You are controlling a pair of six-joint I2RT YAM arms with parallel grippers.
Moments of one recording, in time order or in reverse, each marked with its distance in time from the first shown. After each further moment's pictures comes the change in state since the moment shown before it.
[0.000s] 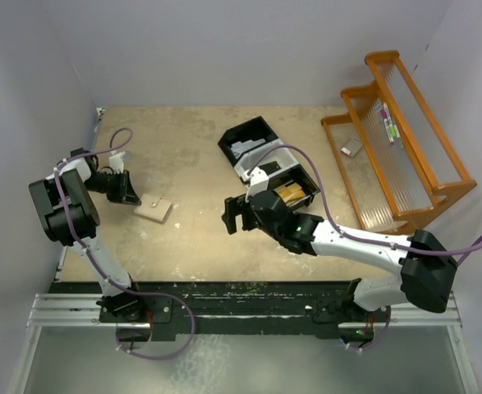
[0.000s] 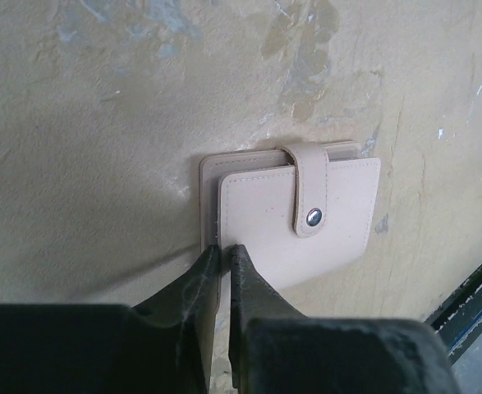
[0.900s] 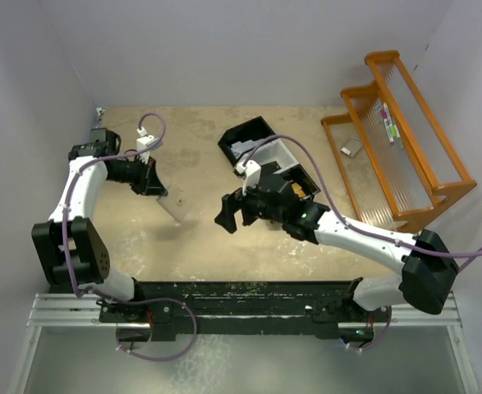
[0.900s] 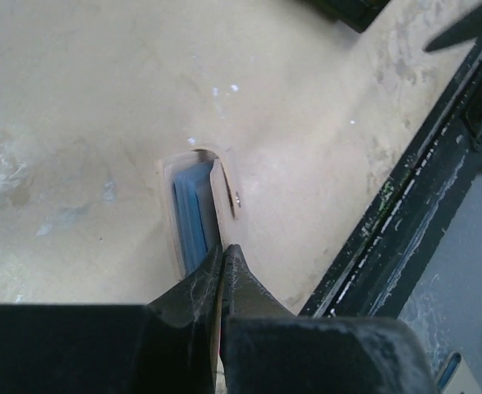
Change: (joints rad) left arm -0.263 -0.402 -0.003 -0.236 0.173 0.080; right arm -0.079 0.020 0.076 -0.018 -0.361 -0.090
